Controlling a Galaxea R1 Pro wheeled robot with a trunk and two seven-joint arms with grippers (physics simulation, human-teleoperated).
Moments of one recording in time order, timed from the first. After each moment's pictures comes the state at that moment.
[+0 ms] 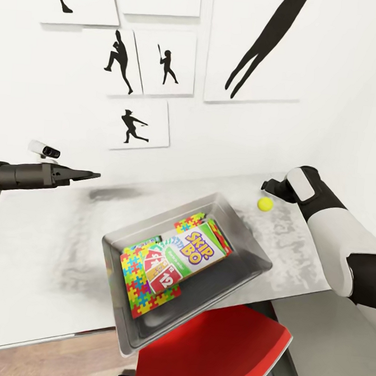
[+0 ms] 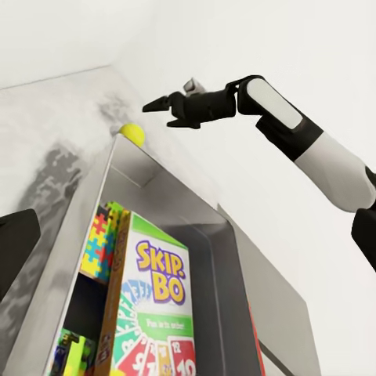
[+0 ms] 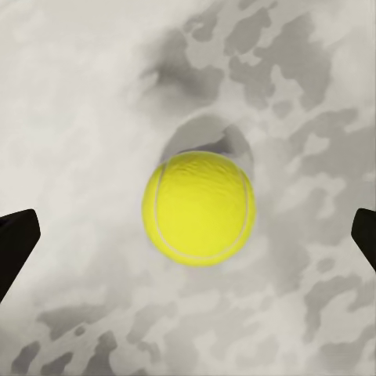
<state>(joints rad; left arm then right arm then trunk) -1.04 0.49 0.10 -1.20 0.22 1.04 -1.57 -1.43 -0.16 0.11 -0.49 -0.72 0.76 -0.49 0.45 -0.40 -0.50</state>
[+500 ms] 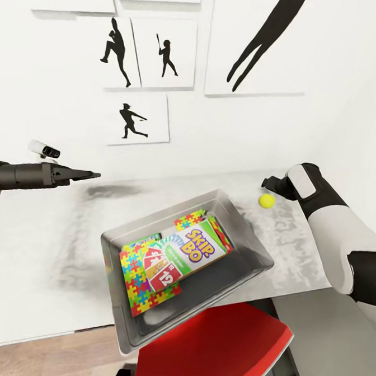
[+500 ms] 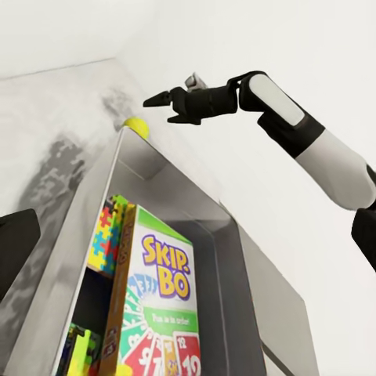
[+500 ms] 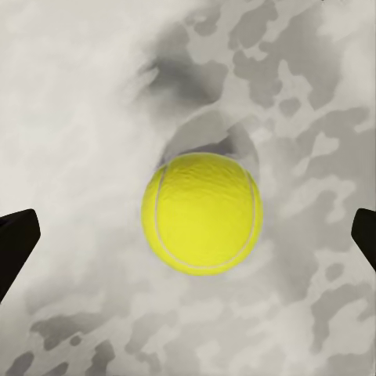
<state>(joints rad) -1.04 0.49 0.10 -1.20 0.22 1.04 -1.57 -1.44 -0.16 0.11 -0.49 -0.72 0.76 -0.49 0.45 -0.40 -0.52</state>
